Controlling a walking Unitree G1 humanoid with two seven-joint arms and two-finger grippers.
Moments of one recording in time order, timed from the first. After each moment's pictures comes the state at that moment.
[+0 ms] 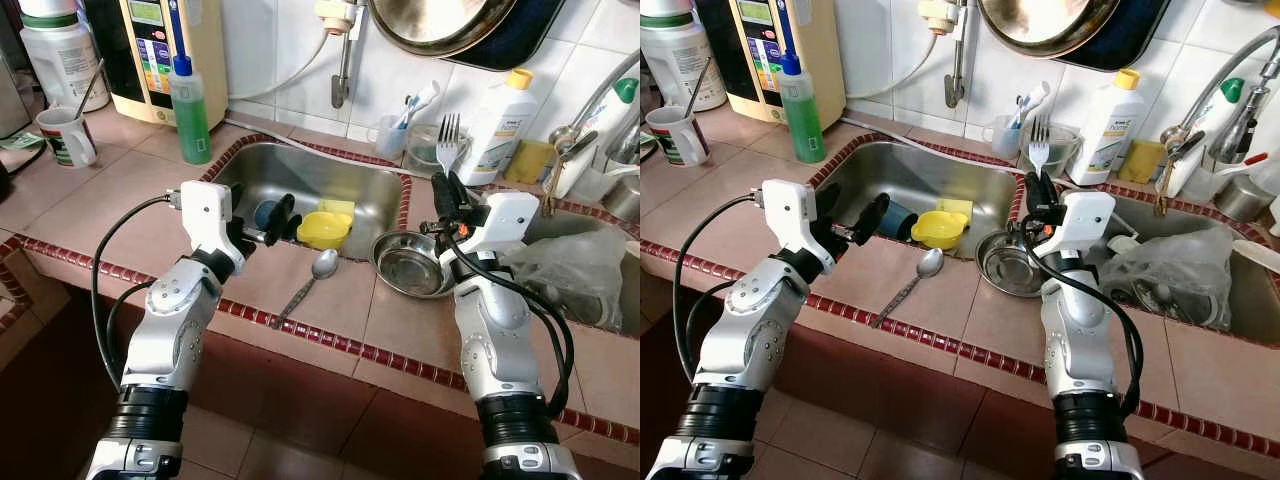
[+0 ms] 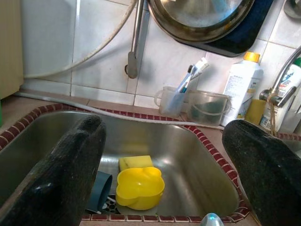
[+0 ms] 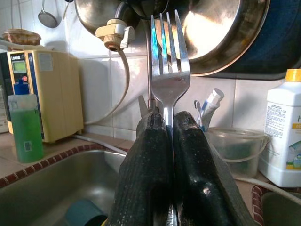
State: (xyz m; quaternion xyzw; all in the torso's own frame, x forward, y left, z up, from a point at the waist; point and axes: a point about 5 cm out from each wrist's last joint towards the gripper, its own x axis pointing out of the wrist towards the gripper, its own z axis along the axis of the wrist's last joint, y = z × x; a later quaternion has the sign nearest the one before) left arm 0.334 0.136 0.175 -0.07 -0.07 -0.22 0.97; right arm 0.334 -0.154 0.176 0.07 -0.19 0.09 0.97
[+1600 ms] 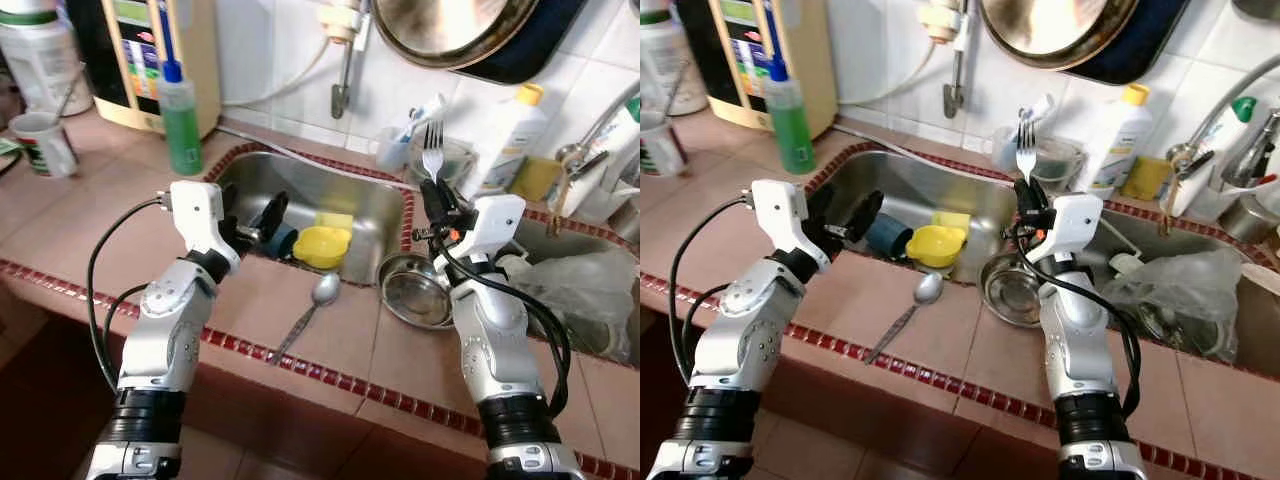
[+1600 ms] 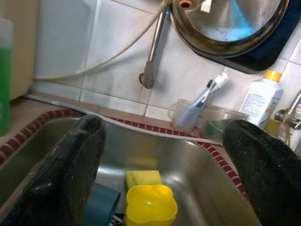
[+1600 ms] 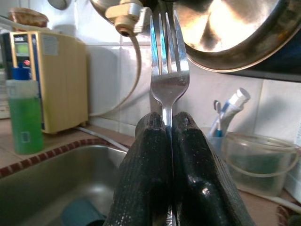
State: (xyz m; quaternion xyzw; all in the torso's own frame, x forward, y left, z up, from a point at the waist) left arm 0.332 0.140 0.176 -0.09 -0.08 -0.21 0.97; right arm 0.335 -0.150 0.171 0.06 -0.18 0.11 0.98
